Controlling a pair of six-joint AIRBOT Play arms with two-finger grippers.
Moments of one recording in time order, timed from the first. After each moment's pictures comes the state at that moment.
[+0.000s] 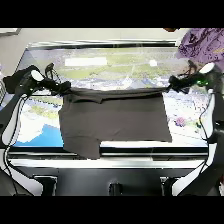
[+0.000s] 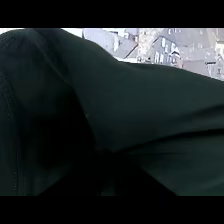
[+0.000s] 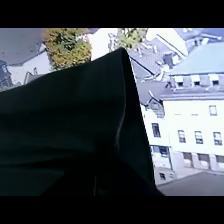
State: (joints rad) left arm 0.02 -1.89 1.69 1.14 -1.05 -1.57; right arm -0.25 -1.99 1.93 -1.11 1.31 1.55
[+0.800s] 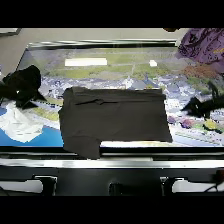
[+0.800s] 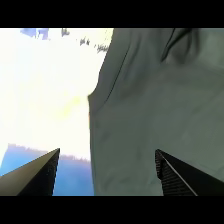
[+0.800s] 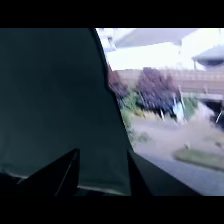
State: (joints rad) left arm 0.38 -1.57 1.47 1.09 -1.47 -1.44; right arm -0.57 -1.57 1.34 -1.04 1.51 1.30
